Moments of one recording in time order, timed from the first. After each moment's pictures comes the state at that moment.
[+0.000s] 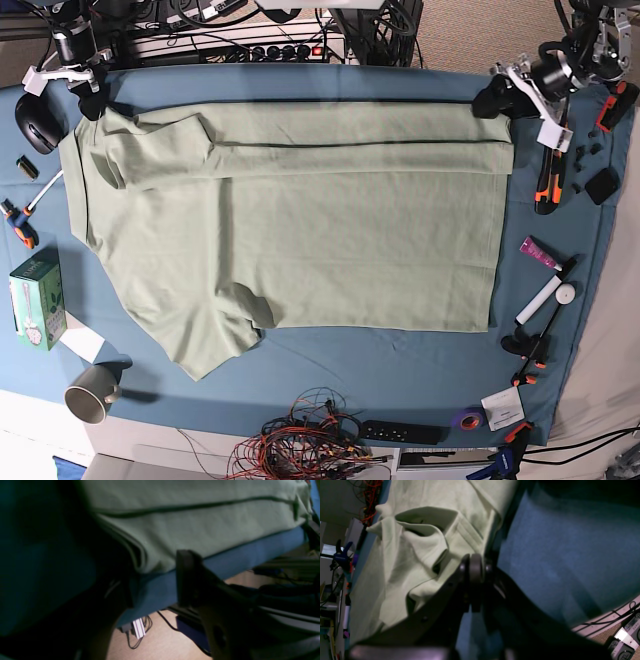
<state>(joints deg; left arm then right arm) 33.0 -24.0 -16.6 96.6 -57.3 -30.0 45.3 -24.4 7.5 58.6 79.0 59.7 36.2 -43.5</state>
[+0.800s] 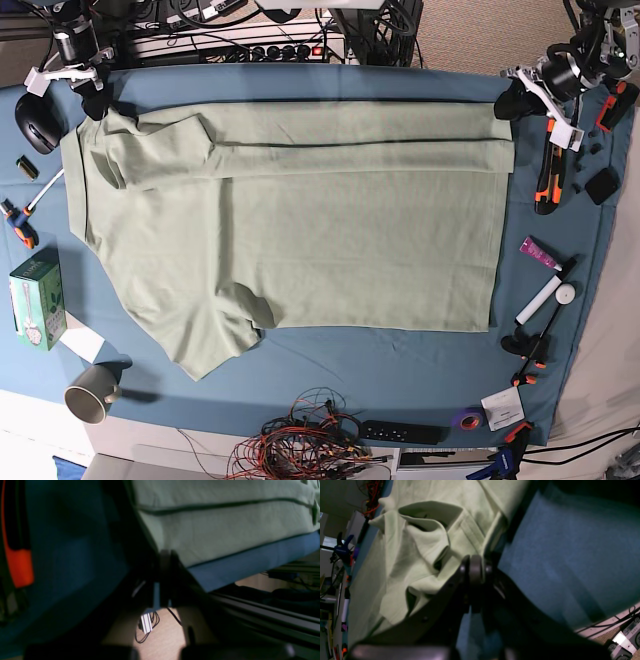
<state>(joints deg) 33.4 -24.3 -17.9 96.5 -54.7 -28.9 45.6 -24.5 7.5 58.5 79.0 59.5 39.6 -44.4</state>
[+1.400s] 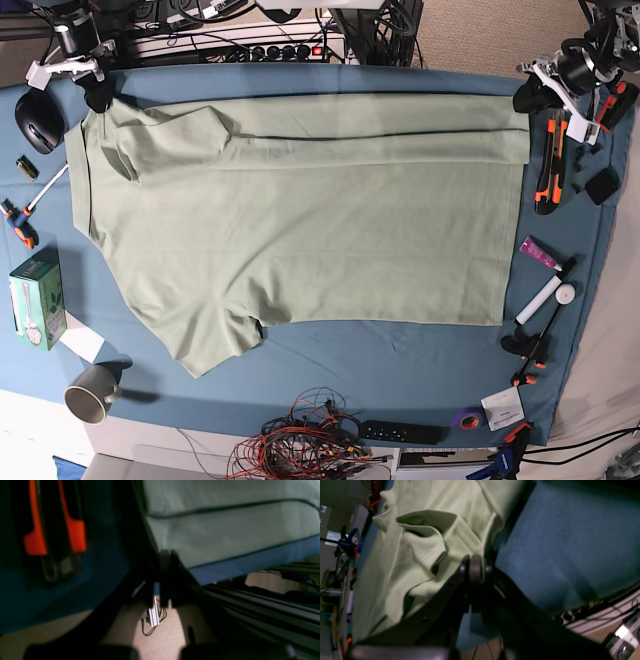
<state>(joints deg) 36.5 -25.8 -21.9 96.5 -54.5 -29.1 46.1 -27.2 7.6 58.4 79.0 63.0 39.9 -46.4</state>
